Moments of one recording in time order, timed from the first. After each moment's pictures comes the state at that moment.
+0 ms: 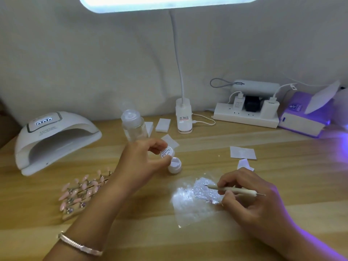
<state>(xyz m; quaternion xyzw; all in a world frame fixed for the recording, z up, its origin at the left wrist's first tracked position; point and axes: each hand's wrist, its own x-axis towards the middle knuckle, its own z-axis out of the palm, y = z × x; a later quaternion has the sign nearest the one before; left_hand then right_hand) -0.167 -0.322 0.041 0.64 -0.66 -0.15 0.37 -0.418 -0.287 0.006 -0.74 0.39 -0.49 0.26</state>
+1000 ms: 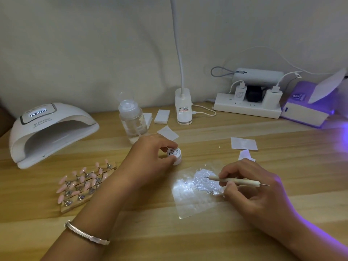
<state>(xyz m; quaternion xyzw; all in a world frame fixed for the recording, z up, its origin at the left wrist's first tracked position) -0.175 -0.327 0.036 0.62 -0.73 -0.14 0.24 -0.420 -0.287 0.004 -0.74 0.38 -0.48 0.26</state>
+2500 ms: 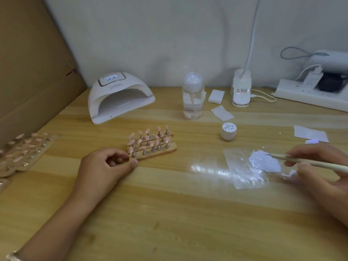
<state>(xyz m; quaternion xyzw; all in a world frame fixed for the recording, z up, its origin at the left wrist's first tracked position) -0.029 -0.171 0.002 0.80 -0.46 -0.08 0.37 -0.429 -0.295 -0.017 -0.74 0.43 -0.45 0.26</state>
